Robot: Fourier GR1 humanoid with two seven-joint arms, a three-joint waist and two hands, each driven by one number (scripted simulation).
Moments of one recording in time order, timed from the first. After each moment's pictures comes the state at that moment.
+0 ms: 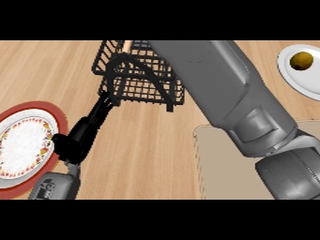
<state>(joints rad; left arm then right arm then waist) -0.15 0.10 -0.11 -1.40 0.00 -0.10 -0.05 -1.59 -0.01 0.07 -0.48 0.32 -0.14 0.53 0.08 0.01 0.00</state>
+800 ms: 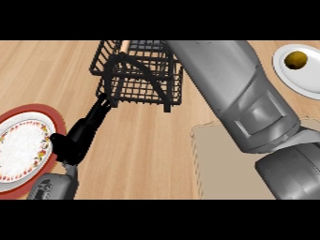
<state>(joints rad) -0.14 0.10 -0.09 -1.38 0.01 -0.11 -0.06 -1.65 -0.01 -0.02 -0.38 0.03 -0.35 0.59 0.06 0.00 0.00</state>
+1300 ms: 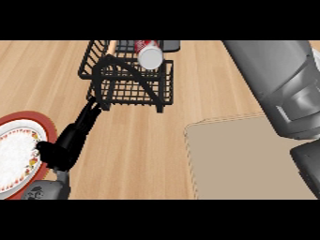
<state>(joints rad) -0.09 0.12 -0.06 -1.40 0.02 -0.11 -0.09 -1.59 -0.16 0.00 -0.41 0.14 -0.63 0.55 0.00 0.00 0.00</state>
